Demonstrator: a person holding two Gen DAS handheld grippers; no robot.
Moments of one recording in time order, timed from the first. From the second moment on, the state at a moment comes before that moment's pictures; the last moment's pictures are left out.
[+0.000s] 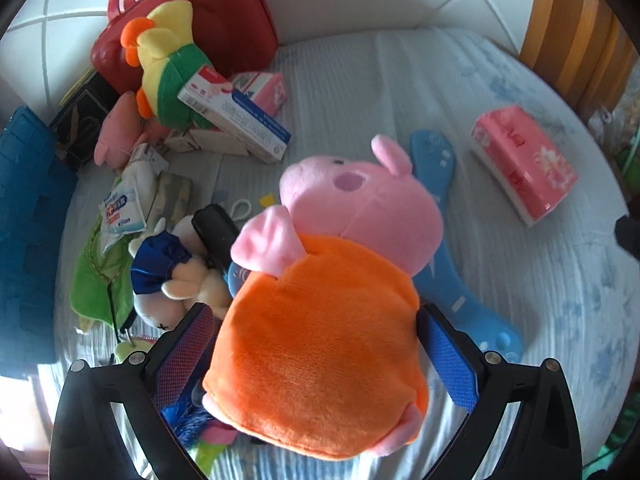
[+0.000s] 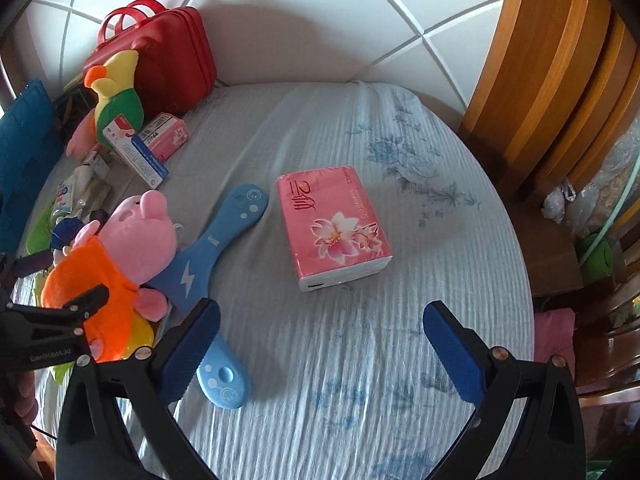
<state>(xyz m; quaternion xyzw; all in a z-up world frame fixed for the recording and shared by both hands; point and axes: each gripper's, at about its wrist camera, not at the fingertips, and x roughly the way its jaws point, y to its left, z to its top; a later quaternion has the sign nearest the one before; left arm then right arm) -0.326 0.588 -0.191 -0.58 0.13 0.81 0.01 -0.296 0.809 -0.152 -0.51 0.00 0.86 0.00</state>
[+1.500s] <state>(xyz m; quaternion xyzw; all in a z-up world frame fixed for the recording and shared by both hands) -0.317 0.629 -0.216 -0.58 0.12 0.80 0.07 -0.311 0.824 -0.261 -0.63 0.02 0.77 -0.01</state>
